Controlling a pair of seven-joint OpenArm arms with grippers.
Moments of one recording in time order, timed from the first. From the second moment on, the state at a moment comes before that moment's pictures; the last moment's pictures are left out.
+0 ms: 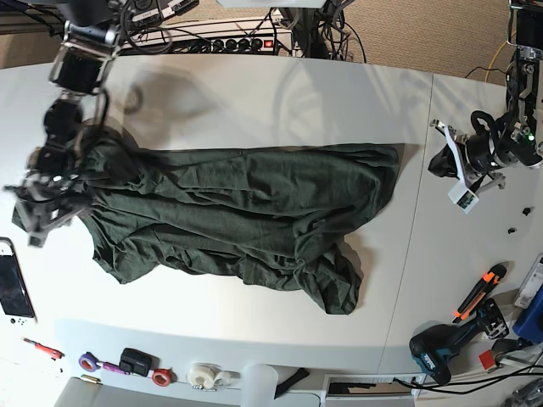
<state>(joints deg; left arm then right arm) 6.5 -37.1 -1.2 94.7 -41.7 -32.9 53.2 11.5 22.7 21.1 79.2 -9.6 1.7 -41.5</state>
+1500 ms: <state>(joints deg) 6.5 -33.7 -1.2 94.7 -40.3 -32.9 51.8 22.5 32.0 46.6 34.7 8.5 17.5 -18.8</state>
